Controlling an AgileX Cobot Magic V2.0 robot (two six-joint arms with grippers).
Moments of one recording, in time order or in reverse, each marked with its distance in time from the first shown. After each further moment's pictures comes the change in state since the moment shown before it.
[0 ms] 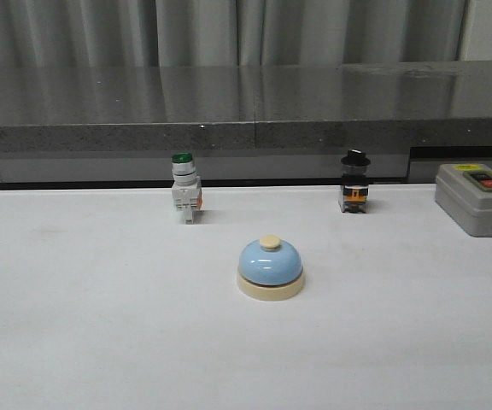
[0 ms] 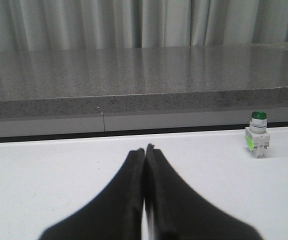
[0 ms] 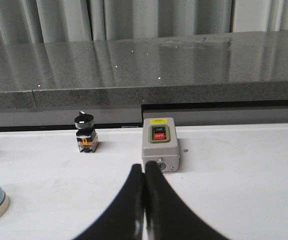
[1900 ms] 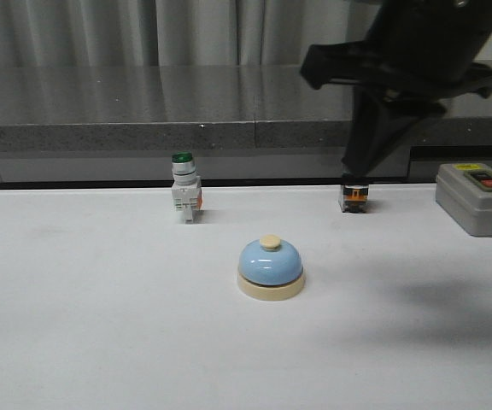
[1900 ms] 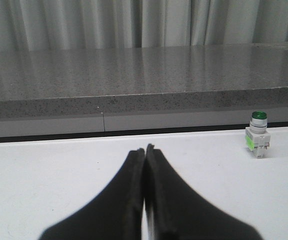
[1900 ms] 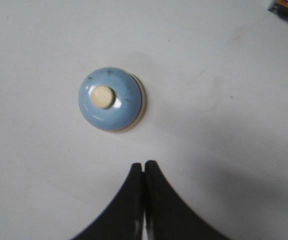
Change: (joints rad) left arm 0.000 0.000 0.000 0.000 0.000 0.000; right arm 0.416 1.620 -1.213 0.132 0.684 -0.081
